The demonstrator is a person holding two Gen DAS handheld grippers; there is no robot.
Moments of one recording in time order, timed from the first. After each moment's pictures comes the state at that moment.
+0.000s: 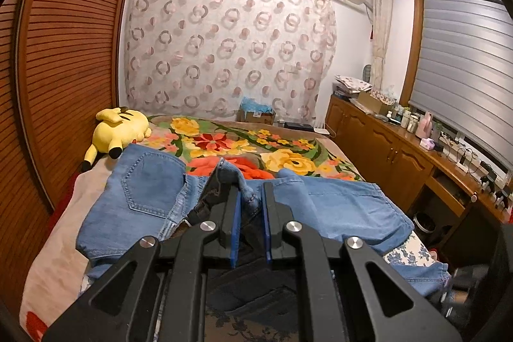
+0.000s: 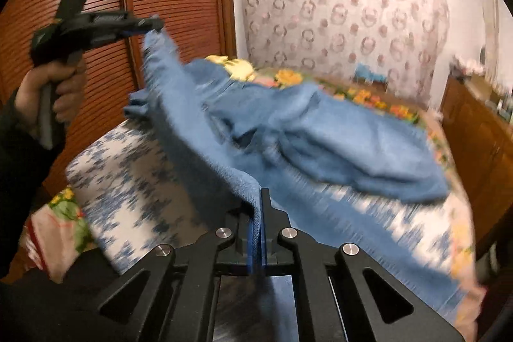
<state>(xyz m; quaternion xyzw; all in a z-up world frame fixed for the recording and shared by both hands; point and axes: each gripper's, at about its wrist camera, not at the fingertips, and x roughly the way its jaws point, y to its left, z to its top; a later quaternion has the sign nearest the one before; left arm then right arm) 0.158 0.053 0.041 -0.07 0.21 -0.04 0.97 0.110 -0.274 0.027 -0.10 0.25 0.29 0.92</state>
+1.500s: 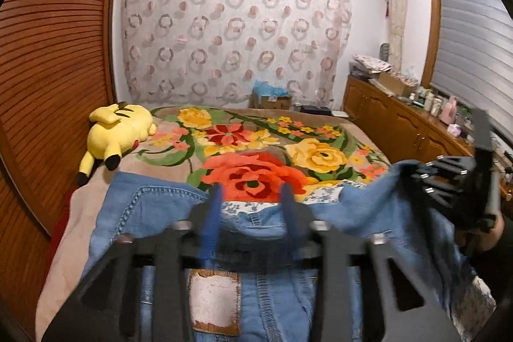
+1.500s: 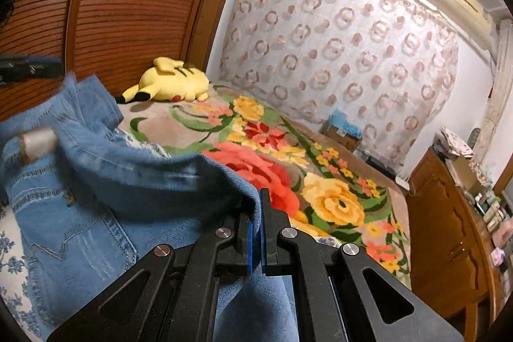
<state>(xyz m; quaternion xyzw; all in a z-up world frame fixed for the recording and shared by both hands) 0.313 0.102 0.009 -0.05 0.26 -0.04 0.96 0.354 -0.151 0.033 -0.23 0.19 0.24 0.92</state>
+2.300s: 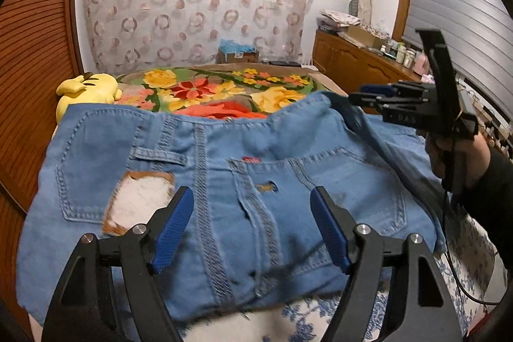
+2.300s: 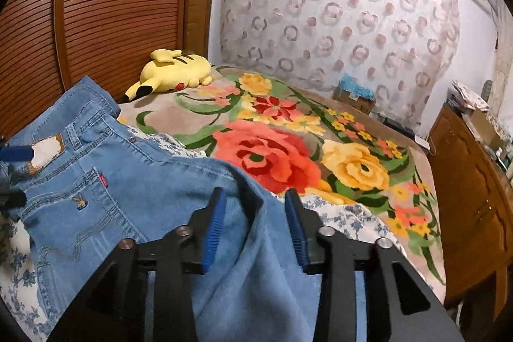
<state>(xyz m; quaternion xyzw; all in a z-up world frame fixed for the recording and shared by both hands) 0.274 0.043 -0.047 -0.01 0.34 -0.10 0.93 0.361 -0.188 0.060 -0.15 0.26 0.25 0.92</state>
